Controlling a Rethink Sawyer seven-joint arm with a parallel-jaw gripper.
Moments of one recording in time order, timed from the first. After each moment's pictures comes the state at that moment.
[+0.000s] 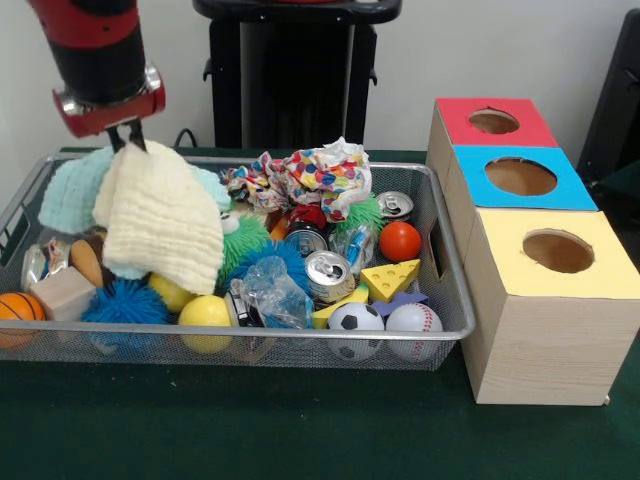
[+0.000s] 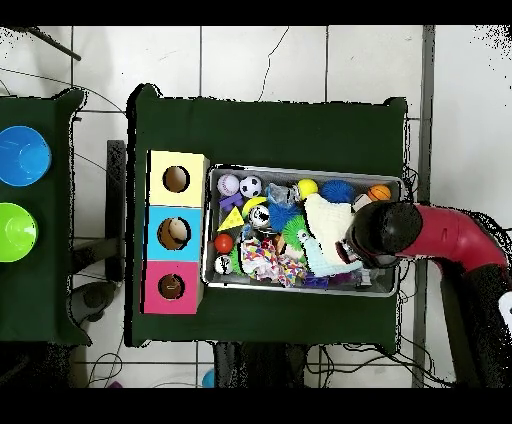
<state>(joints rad) -0.81 -0.66 0.41 1.57 -0.54 1.06 1.09</state>
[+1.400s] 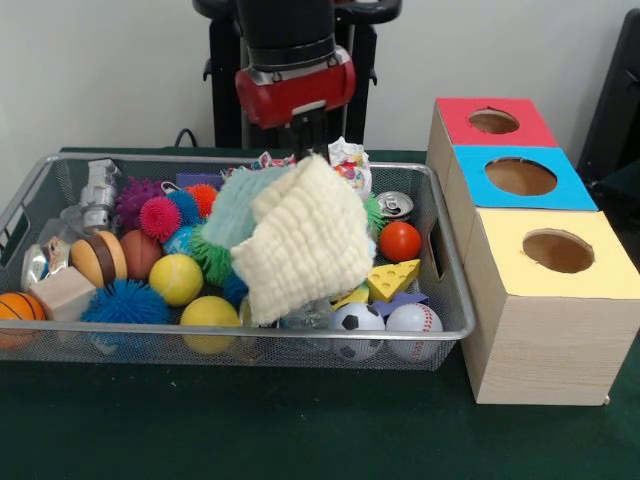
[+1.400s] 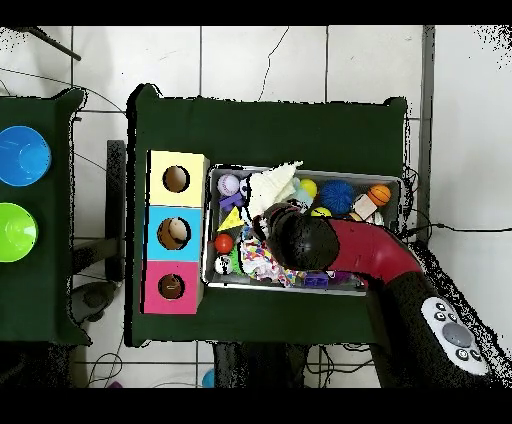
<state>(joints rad) -0.66 -0.78 0.43 1.87 -0.20 0.47 1.10</state>
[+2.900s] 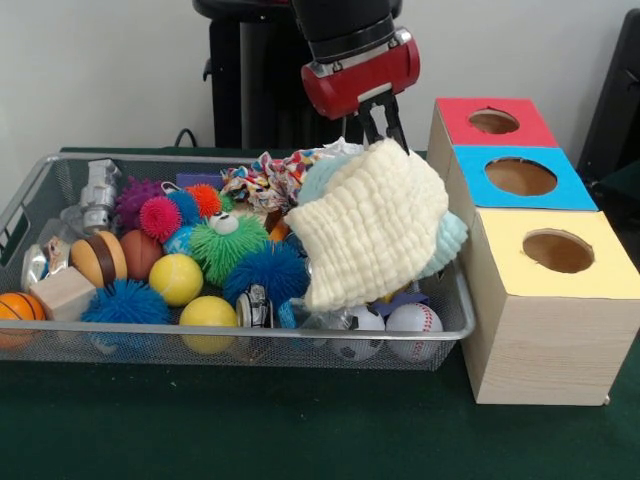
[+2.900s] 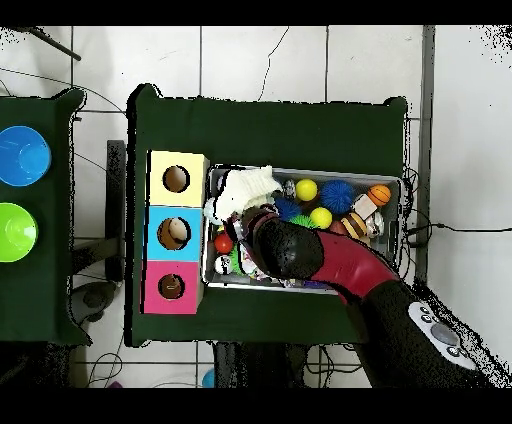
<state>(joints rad) -0.71 -0.78 0.56 2.02 0.00 0.33 1.10</state>
